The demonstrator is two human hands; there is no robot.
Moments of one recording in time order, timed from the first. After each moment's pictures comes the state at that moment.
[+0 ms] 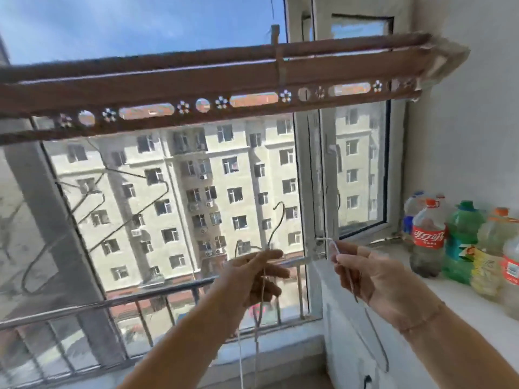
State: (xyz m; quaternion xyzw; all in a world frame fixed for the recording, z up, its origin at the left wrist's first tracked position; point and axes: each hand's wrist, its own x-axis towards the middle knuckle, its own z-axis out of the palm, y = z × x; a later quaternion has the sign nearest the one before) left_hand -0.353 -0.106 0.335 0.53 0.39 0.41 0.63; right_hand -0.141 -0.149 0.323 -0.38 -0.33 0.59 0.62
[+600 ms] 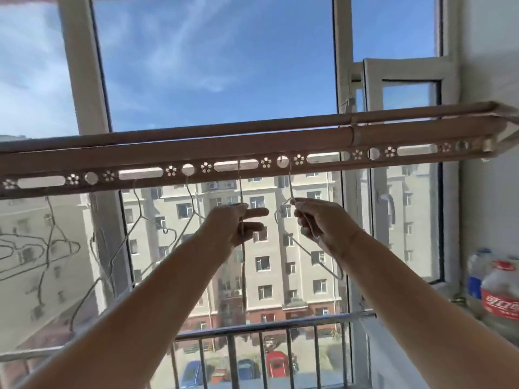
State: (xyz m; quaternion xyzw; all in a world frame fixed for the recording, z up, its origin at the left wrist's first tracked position) left_hand -0.471 -0.052 0.483 0.53 0.38 0.56 0.51; right_hand -0.299 -0.045 0.466 -0.34 -0.49 0.49 0.63
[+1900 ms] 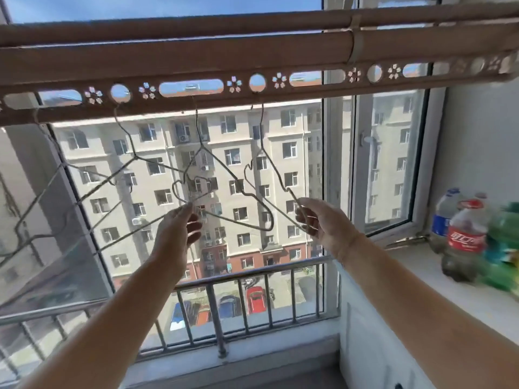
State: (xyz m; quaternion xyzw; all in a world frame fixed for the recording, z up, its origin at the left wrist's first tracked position) left_hand -0.508 0.047 0.357 0.45 0.44 0.64 0.44; right_hand -0.251 0.036 0.345 -0.43 -0.43 0.50 0.62
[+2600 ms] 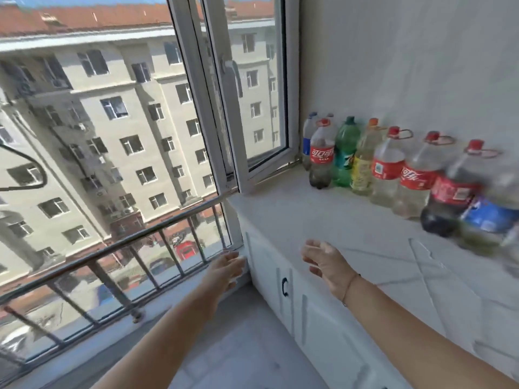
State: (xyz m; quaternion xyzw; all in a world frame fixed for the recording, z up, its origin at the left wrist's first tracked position) left_hand -0.272 -0.026 0.140 0.59 0.43 0.21 0.65; right_hand -0.062 -0.130 0.119 -0.62 -0.22 0.44 0.61
